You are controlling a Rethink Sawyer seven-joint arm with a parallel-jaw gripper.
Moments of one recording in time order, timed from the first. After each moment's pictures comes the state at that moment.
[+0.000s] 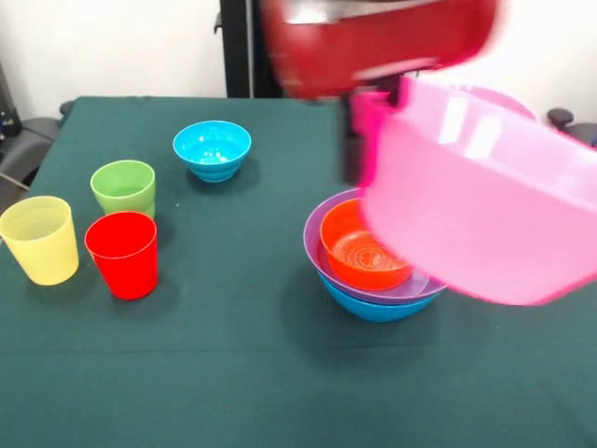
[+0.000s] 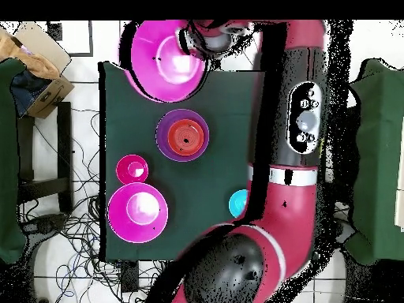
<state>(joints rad) -0.46 -0.40 0.96 0.51 -0.76 1.69 1.46</state>
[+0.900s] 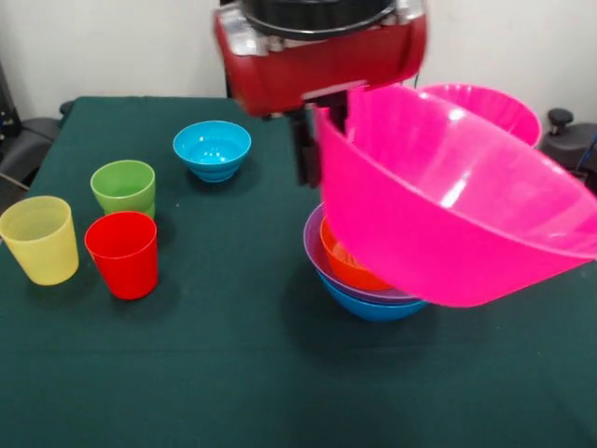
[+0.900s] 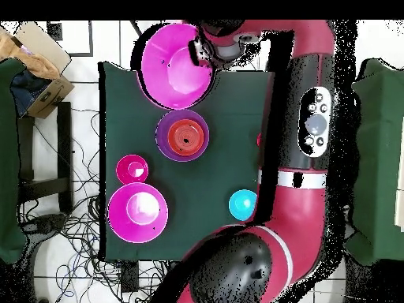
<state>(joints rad) -0.47 -0.38 0.91 0.54 -0.72 1.72 1.44</state>
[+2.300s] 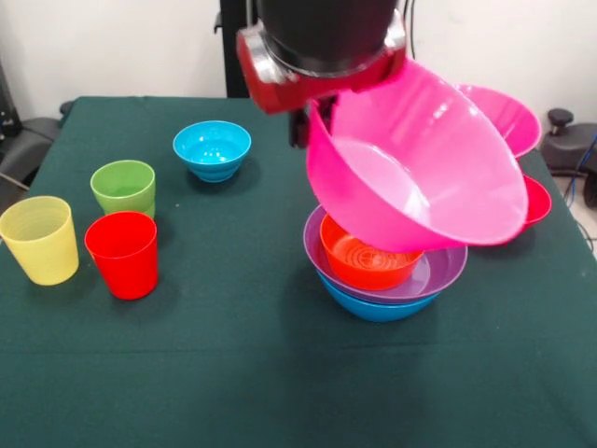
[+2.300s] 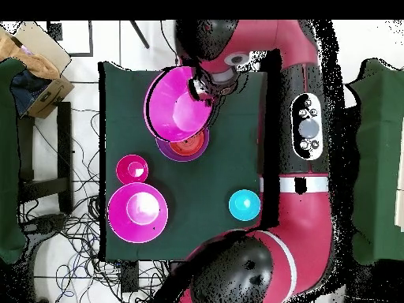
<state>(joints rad) -0.48 -0.41 0.80 0.71 -0.71 1.85 1.44</state>
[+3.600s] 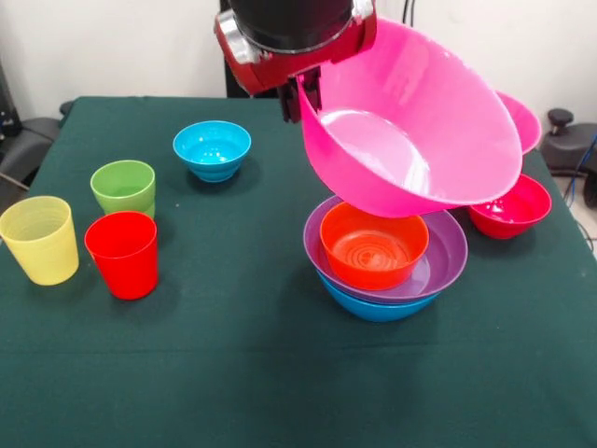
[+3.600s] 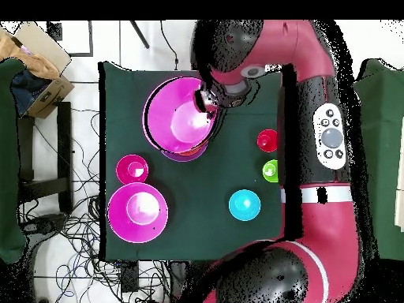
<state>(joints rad) -0.56 -0.44 0.80 0.87 -0.58 1.79 1.44</state>
